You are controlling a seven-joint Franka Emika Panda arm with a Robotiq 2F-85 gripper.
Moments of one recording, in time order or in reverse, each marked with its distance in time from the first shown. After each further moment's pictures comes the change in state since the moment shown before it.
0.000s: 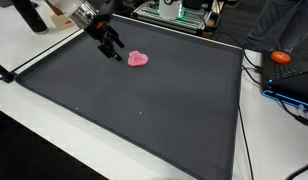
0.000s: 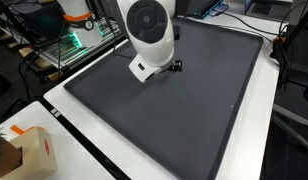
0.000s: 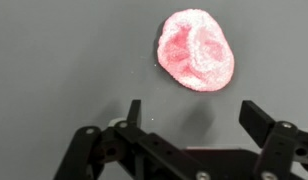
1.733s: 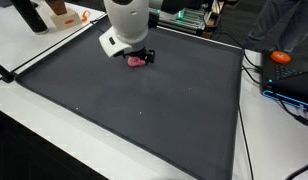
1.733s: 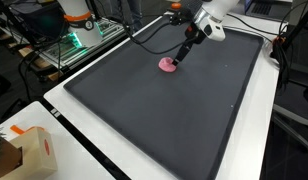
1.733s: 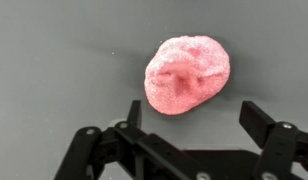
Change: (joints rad) arm 0.260 0.076 0.157 0.201 -0.772 -0.109 -0.421
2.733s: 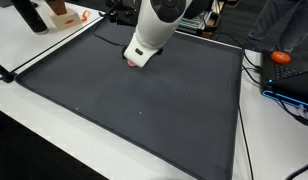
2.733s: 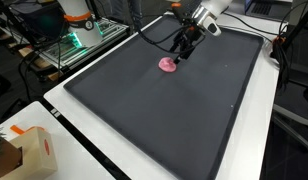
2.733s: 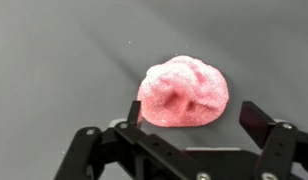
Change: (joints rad) arm 0.033 -0.002 0.060 -0.041 -0.185 -0.055 -0.311
